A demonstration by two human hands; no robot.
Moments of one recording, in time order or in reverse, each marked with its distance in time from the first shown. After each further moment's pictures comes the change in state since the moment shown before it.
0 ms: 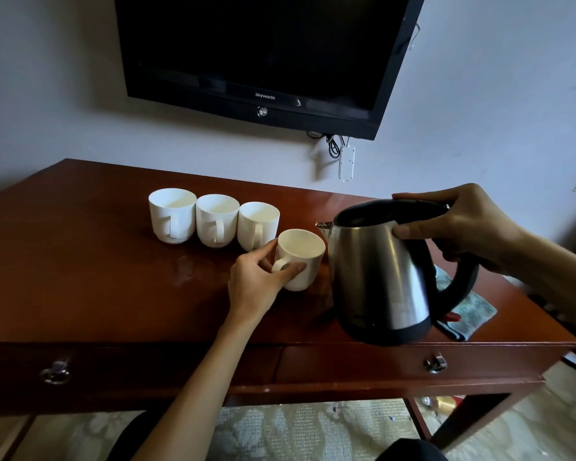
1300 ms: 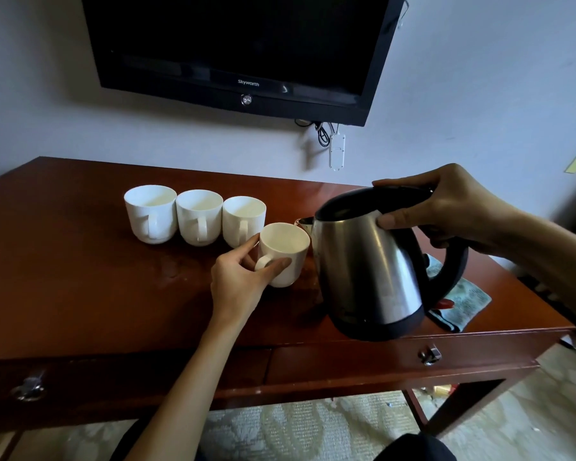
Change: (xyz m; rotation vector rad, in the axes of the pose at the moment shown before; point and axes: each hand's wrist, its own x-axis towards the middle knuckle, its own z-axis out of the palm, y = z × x) left_hand 0.001 -0.006 0.000 -0.052 0.023 0.009; right_hand 0.011 -0.004 -0.003 -0.052 -0.095 0.022
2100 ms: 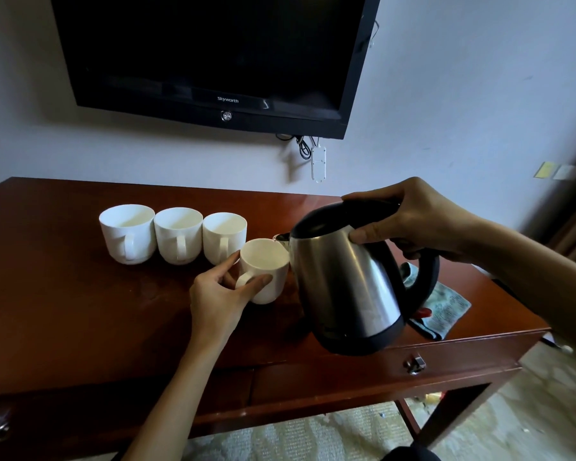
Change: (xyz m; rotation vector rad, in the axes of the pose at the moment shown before) left_hand 0.004 -0.009 0.002 0.007 0.008 0.045; right_hand 0.003 -0.003 -0.001 -0.062 -0.055 -0.017
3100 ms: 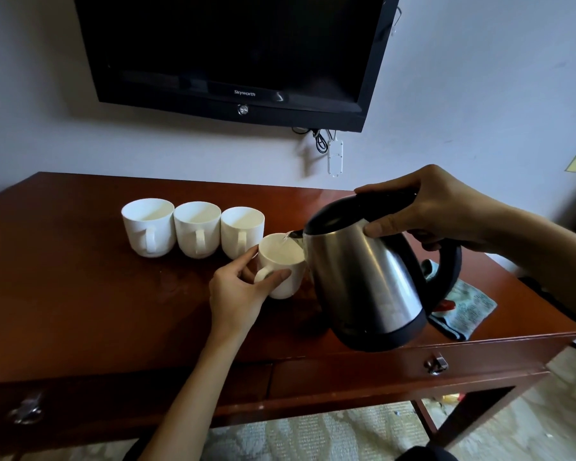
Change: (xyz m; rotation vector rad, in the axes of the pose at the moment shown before) left_hand -0.001 0.002 -0.002 -0.023 -0.024 -0.018; right_hand 0.010 -0.008 0.003 -0.012 -0.055 -0.017
